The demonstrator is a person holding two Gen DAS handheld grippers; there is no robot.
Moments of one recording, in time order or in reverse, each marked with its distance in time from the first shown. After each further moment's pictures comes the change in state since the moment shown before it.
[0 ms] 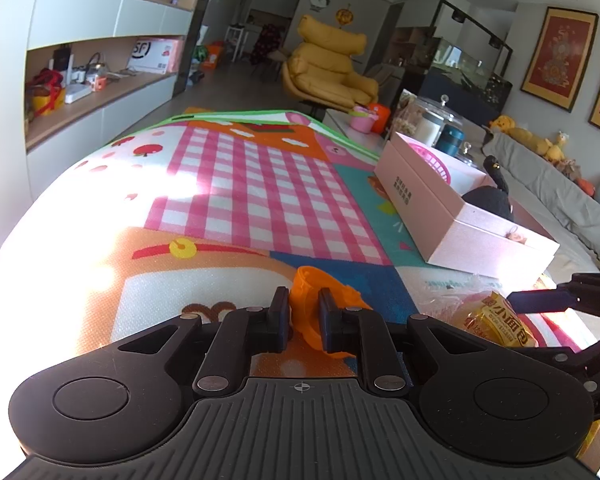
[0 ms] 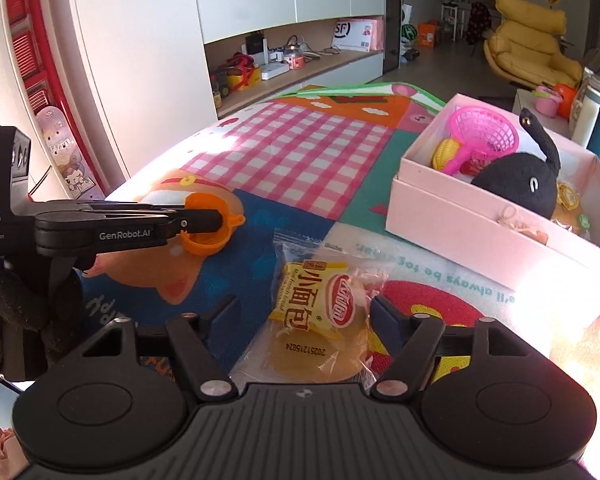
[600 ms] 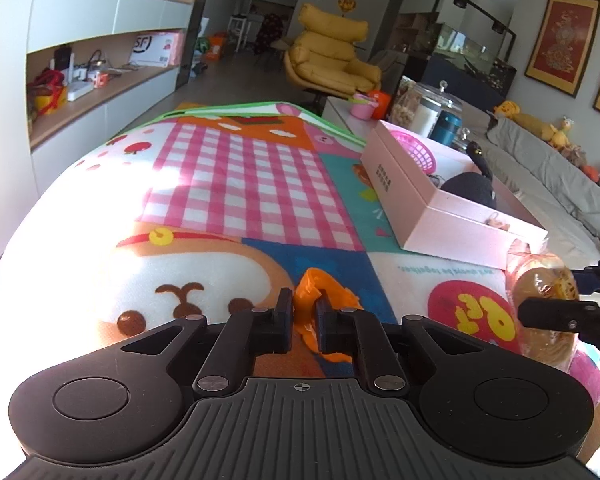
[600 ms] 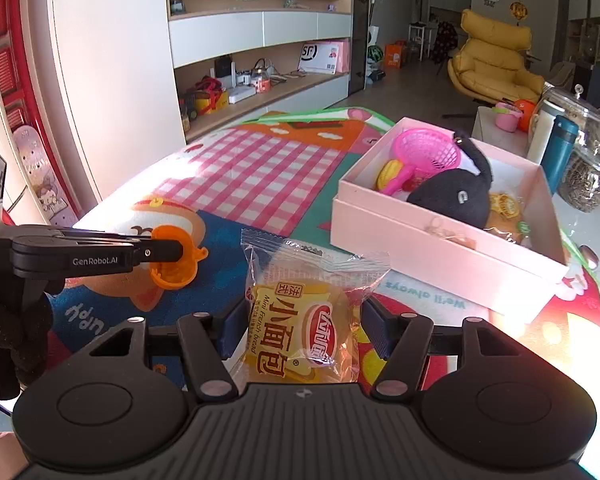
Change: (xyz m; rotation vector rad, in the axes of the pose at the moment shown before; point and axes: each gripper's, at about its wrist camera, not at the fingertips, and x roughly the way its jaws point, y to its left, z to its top) left arm -0.014 -0.034 0.003 0.029 0.042 0.032; right arm -0.049 -0.026 -0.011 0.061 -0.071 -0.076
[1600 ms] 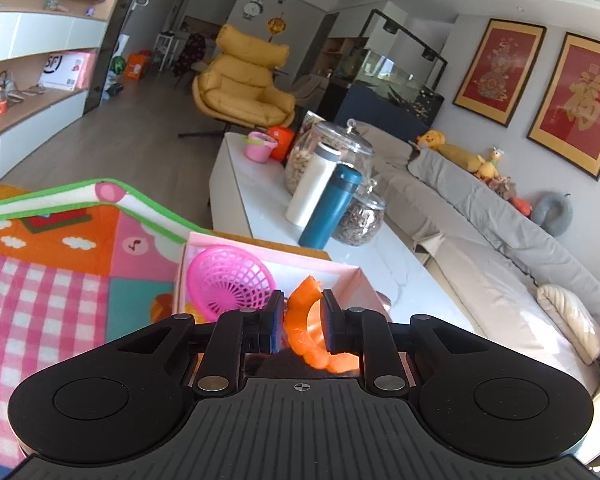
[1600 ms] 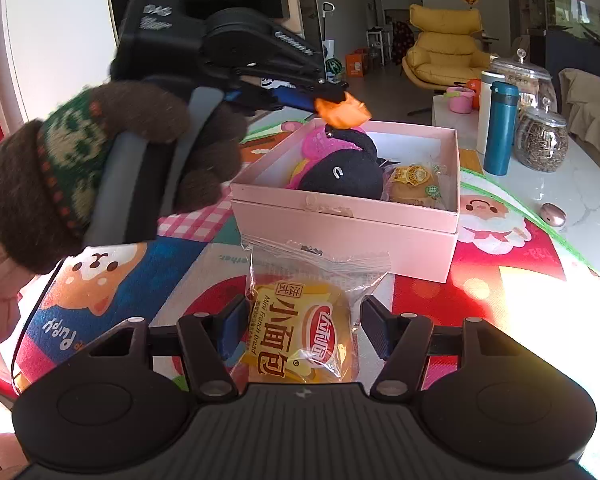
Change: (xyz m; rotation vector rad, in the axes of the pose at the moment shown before) left arm 0.118 -0.125 0.123 0.013 -0.078 -0.250; right arm -0.011 -0.073 -0.024 0.155 -0.047 -0.025
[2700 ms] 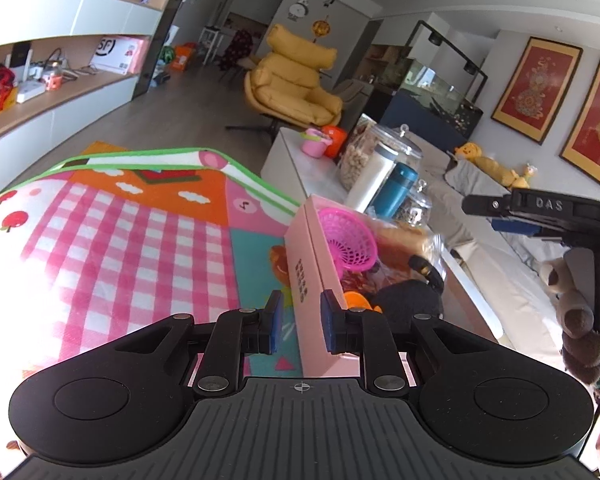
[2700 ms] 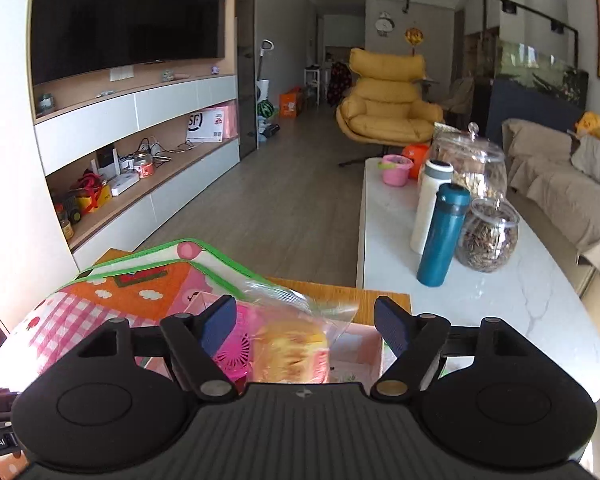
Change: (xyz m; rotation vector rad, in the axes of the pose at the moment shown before) left arm -0.066 0.070 -0.034 -0.097 -0.004 0.089; right arm 0.070 -0.058 0.171 0.039 -0.107 -0.204
